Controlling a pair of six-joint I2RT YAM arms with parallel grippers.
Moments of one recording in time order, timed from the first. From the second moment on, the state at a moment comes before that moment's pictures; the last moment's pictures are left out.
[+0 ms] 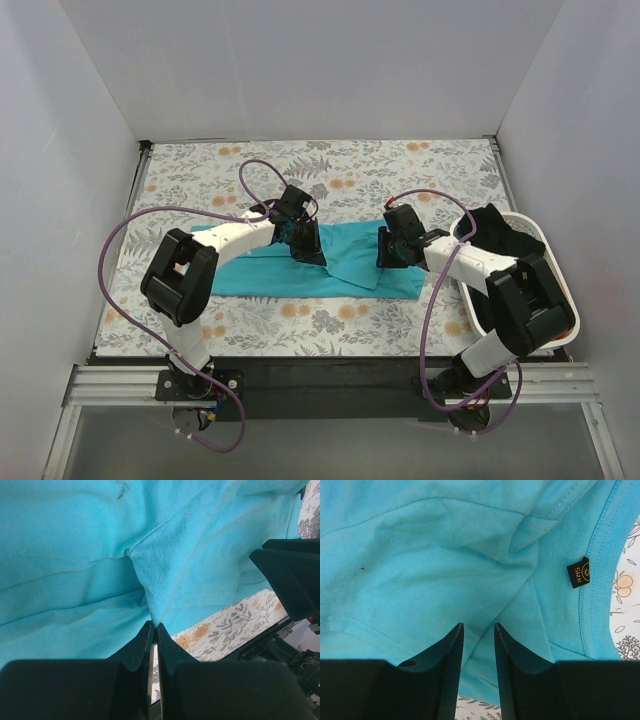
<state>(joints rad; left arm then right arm) -0.60 1.82 1.22 -0.45 0.33 -0.66 0.52 1.53 0.84 -0.29 0.05 0.45</state>
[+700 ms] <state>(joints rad) -0.60 1.82 1.22 -0.45 0.33 -0.66 0.53 1.54 0.84 -0.27 0.05 0.47</state>
